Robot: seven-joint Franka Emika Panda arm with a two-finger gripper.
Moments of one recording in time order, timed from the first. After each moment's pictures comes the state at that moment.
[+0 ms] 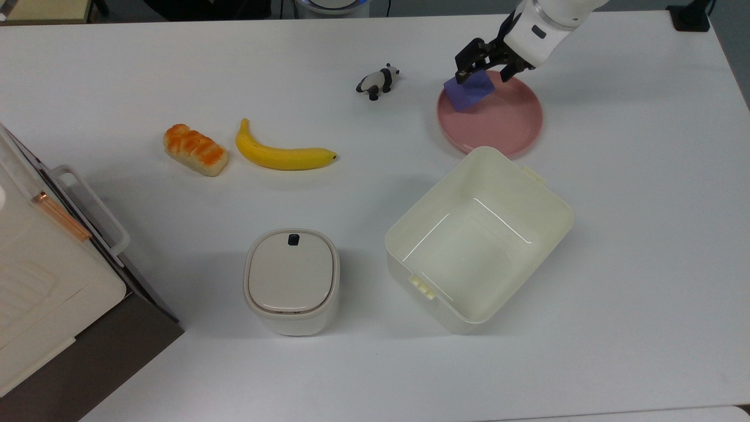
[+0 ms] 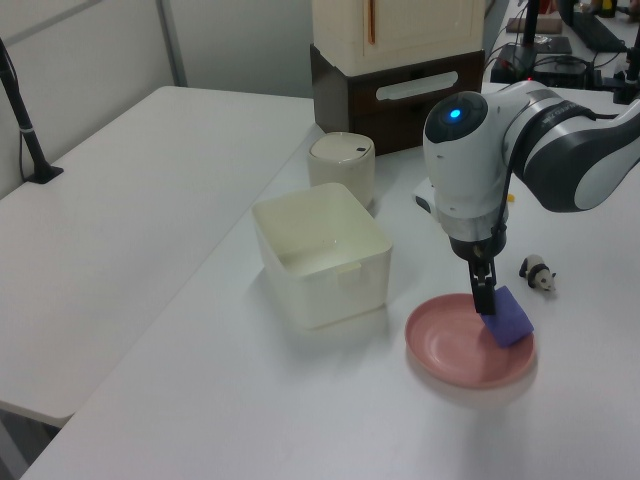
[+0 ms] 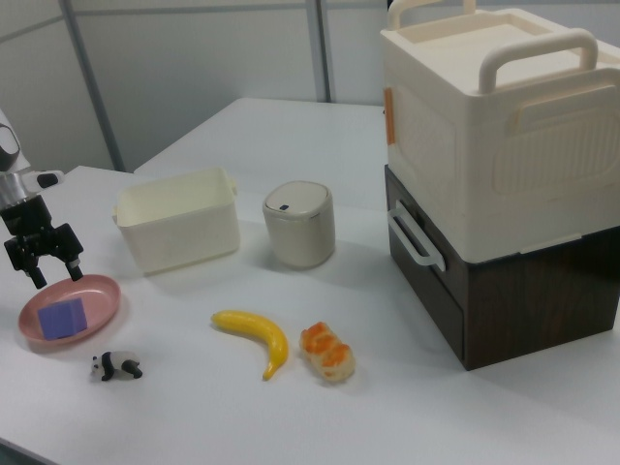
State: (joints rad) arm 0.25 0.26 0.42 -1.82 -0.29 1.76 0.52
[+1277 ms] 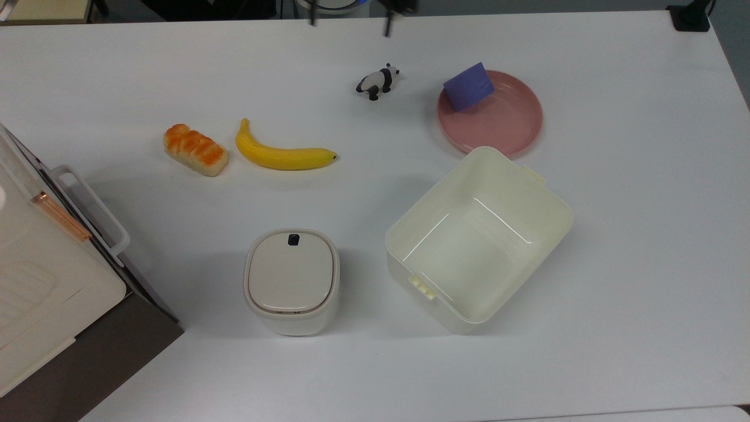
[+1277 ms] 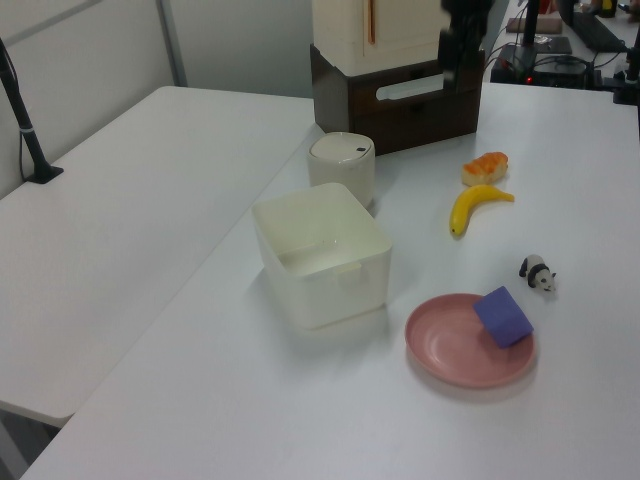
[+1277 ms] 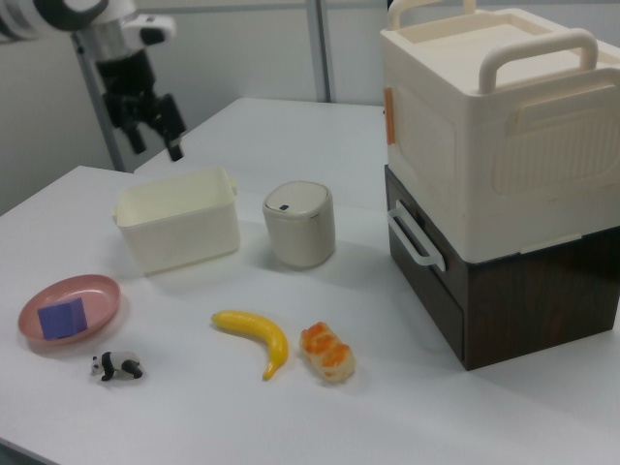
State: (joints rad) arm 0.02 0.06 0.10 -1.47 -0.09 1.56 0.25
